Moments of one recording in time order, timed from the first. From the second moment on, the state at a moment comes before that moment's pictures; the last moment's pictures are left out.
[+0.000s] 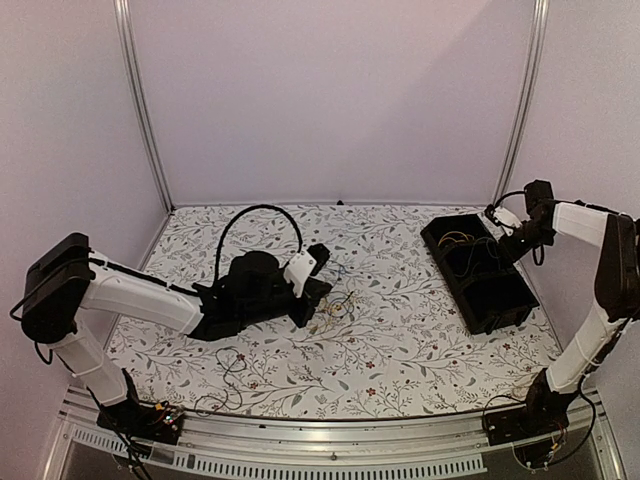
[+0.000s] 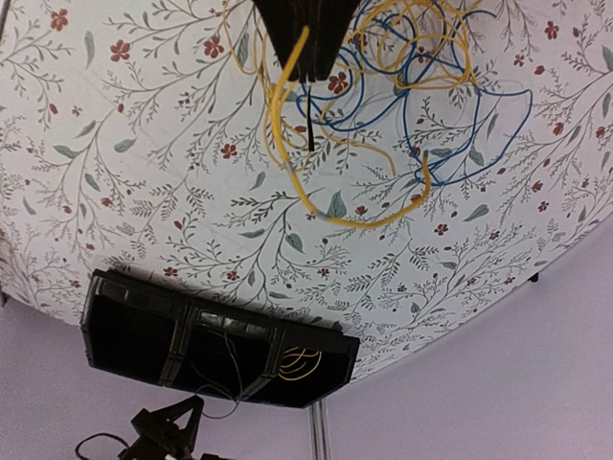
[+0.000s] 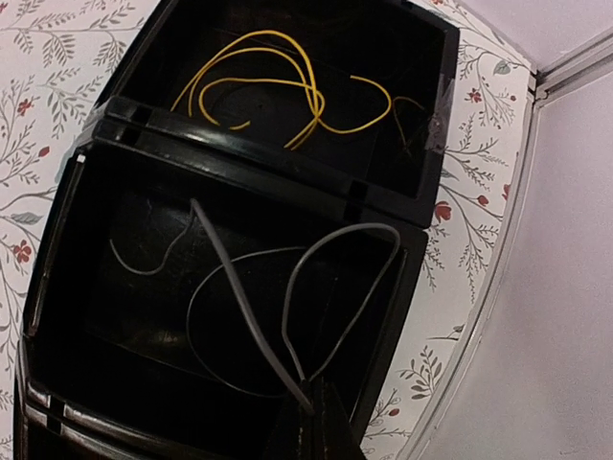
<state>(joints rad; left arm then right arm) -1.00 1.64 0.77 0.51 -0.11 0.01 -0.12 1.65 1.17 -0.52 -0.14 -0.62</state>
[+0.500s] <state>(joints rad) -1.00 1.63 0.73 0.54 -0.12 0.00 -0.05 1.83 1.35 -0.73 -0.16 -0.73</state>
